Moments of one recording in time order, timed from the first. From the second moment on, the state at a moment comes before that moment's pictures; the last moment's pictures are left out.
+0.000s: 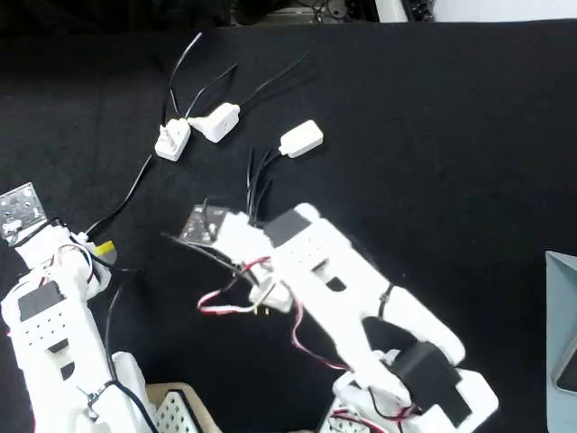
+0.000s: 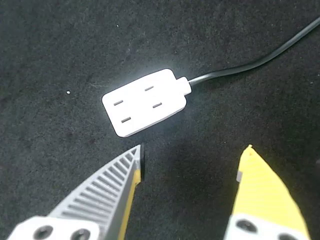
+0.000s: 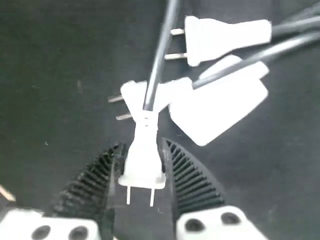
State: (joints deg) left arm -36.3 -53.2 72.1 45.1 -2.1; right arm -36.8 -13.5 38.9 73.1 34.0
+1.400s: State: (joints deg) left arm -36.3 -53.2 72.1 45.1 -2.1; right arm -33.5 -46.0 64.2 72.4 34.1
